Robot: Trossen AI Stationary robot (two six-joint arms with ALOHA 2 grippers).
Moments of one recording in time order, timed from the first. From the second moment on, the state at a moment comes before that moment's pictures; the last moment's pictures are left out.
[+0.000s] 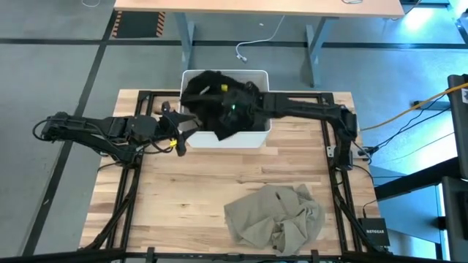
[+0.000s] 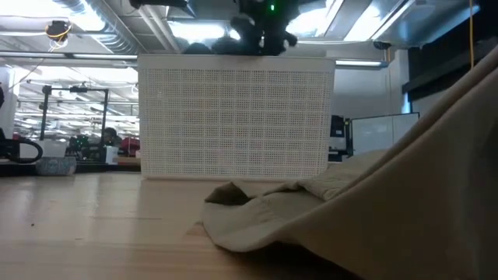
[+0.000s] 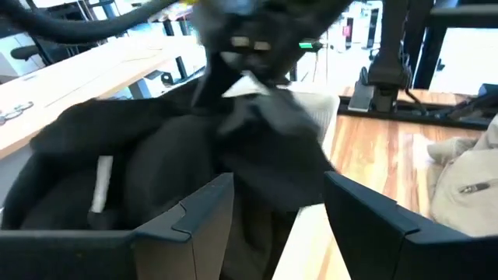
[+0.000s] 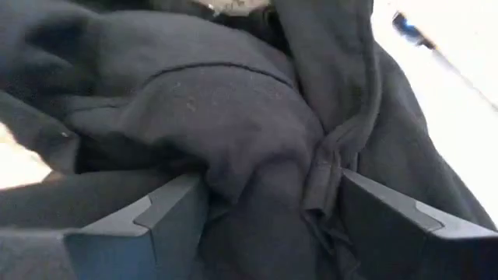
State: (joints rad) left arm -0.14 0.91 0.94 -0.33 -0.61 -0.05; right arm -0.17 1.91 1.86 -0.78 0.53 0.15
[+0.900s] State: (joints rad) left arm -0.14 0.91 0.94 -0.42 -0.61 -0.07; right arm 0.33 1.72 2.03 -1.38 0.27 0.41
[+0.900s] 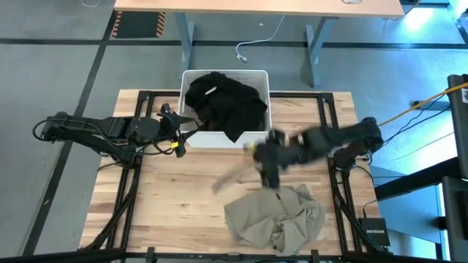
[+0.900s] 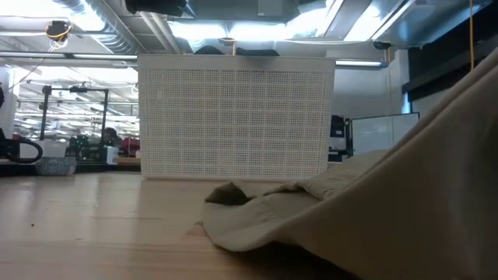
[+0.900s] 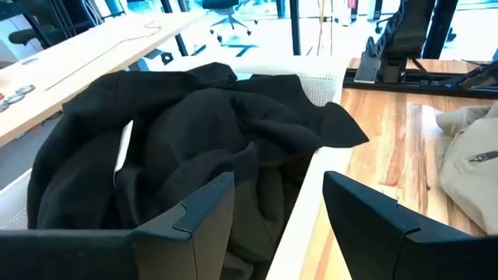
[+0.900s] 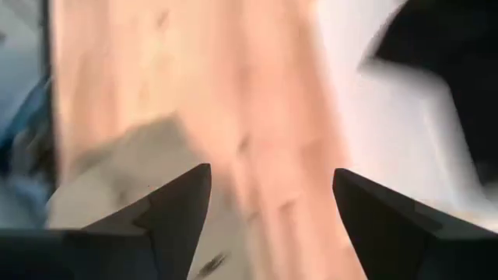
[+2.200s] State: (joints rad) left arm -0.14 0.91 0.94 -0.43 -0.61 -0.05; right arm 0.75 1.74 0.99 -0.63 0.19 0.86
